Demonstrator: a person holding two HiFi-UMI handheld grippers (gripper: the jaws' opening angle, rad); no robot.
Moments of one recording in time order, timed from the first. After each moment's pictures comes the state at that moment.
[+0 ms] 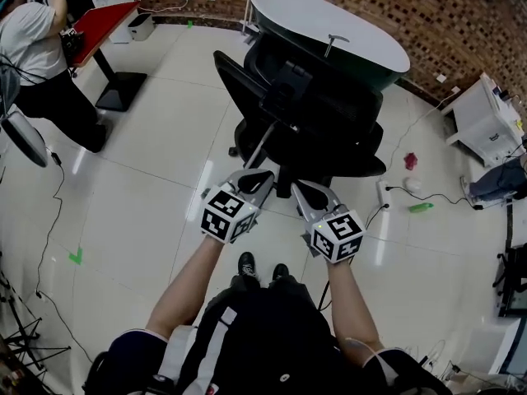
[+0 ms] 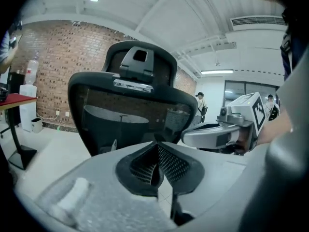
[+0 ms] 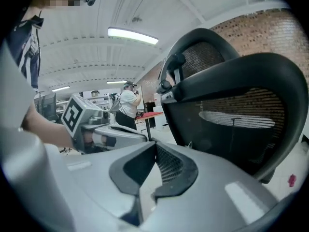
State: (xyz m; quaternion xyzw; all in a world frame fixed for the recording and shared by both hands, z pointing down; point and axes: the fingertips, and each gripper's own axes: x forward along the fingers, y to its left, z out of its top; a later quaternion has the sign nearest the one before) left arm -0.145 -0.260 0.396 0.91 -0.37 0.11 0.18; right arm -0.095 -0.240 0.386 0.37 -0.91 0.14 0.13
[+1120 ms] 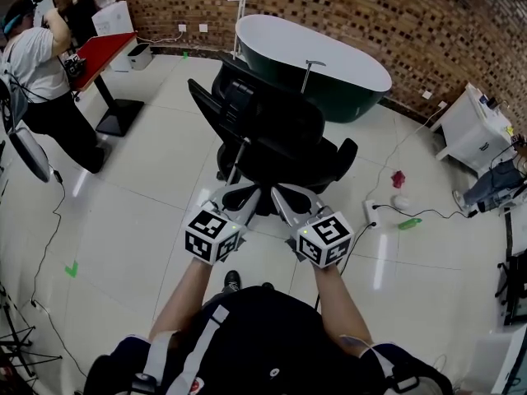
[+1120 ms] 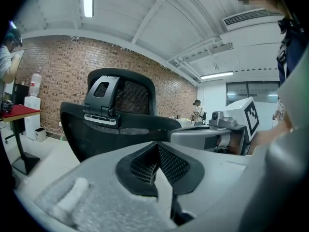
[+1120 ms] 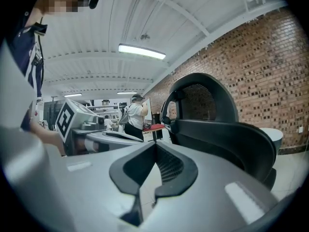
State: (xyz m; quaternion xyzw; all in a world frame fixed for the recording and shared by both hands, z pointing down) left arm -0.081 -0.226 0.308 0.90 -0.40 0.07 0.13; right arm -0.049 -0.225 0.301 0.32 -0.94 0.10 0.07
